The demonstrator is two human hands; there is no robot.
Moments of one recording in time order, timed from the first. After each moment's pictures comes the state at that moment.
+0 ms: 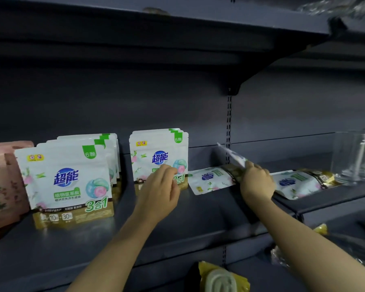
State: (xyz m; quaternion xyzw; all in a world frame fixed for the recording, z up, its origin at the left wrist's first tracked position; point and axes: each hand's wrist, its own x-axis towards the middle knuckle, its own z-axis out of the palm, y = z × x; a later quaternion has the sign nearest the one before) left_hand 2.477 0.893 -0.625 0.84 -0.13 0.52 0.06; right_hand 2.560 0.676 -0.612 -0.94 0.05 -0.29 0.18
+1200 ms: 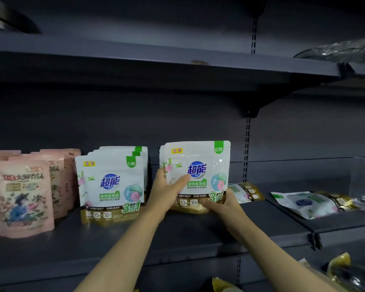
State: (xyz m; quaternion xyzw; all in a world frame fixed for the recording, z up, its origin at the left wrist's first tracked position) left_hand 2.416 0.904 -0.573 0.72 0.04 0.28 0.63; right_hand 2.487 0.752 -0.620 -0.63 -0.27 0.05 0.73
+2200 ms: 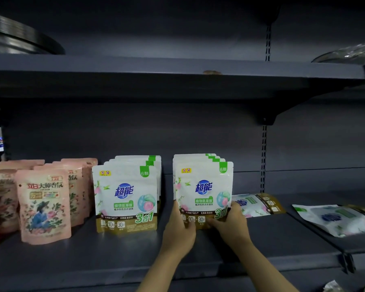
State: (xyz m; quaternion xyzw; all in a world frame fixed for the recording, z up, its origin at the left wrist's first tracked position) left_hand 2.403 0.894 -0.625 0.83 0.11 0.26 0.47; right_hand 2.508 0.789 -0.644 -0.81 -0.14 -0.13 0.55
